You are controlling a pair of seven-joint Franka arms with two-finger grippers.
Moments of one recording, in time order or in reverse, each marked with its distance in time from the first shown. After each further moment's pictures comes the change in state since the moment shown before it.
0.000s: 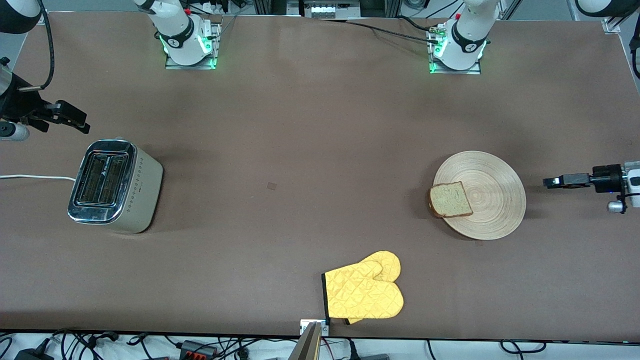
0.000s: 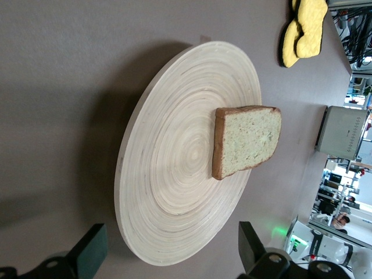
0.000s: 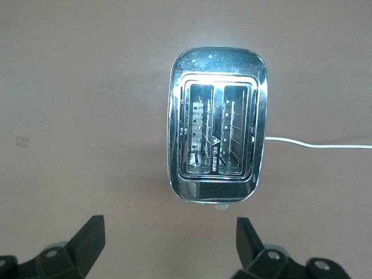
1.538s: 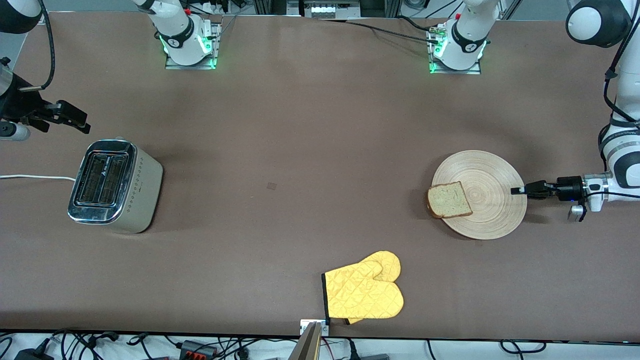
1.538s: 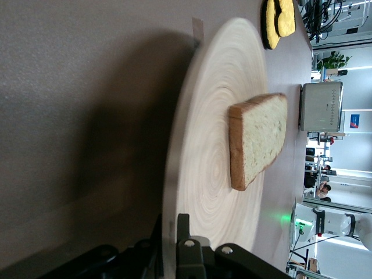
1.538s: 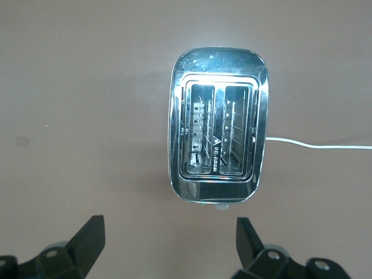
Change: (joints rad) left arm -0.008 0.155 -0.010 0.016 -0.105 0.036 0.282; right arm 0.002 0.000 0.001 0.001 0.000 0.000 0.000
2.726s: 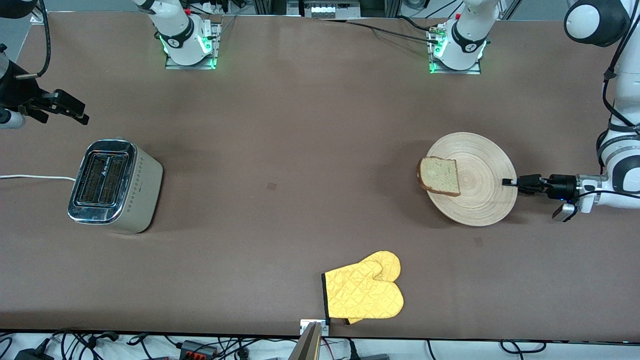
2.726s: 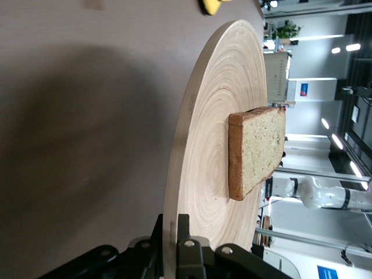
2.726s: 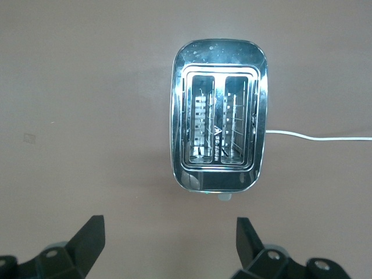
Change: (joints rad) left arm -0.012 -0.005 -0.082 0.032 0.000 -0.197 -0.041; right arm -0.006 -0.060 -0.004 -0.049 0.016 -0.003 0.005
